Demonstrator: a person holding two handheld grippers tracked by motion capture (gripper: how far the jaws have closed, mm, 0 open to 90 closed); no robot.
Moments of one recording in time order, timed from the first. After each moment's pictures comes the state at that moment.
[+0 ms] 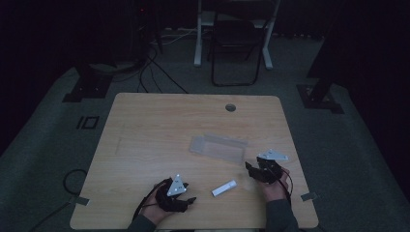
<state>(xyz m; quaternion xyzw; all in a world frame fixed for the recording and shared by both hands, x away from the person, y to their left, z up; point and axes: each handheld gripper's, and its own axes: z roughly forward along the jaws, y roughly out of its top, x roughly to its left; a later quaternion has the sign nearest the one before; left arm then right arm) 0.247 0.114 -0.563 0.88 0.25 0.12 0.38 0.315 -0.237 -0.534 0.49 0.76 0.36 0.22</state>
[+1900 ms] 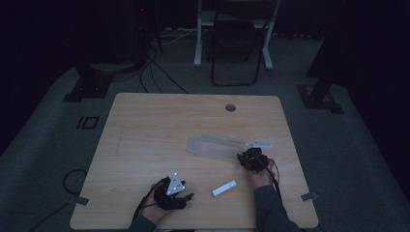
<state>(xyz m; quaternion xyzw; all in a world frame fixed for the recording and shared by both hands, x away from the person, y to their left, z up) 0.247 0.118 -0.560 0.87 0.28 0.15 0.37 0.363 -0.206 -0.550 0.51 0.77 0.34 0.18</state>
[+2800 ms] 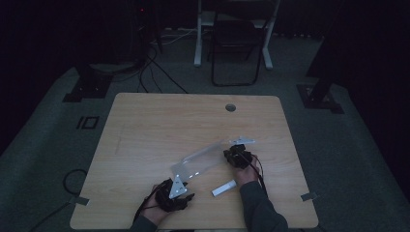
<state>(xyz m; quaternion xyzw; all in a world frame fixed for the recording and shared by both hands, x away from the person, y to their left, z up) 0.241 0.110 -0.560 0.88 0.26 0.17 0.36 0.376 -0.154 -0.550 0.47 0.79 0.36 0.16</state>
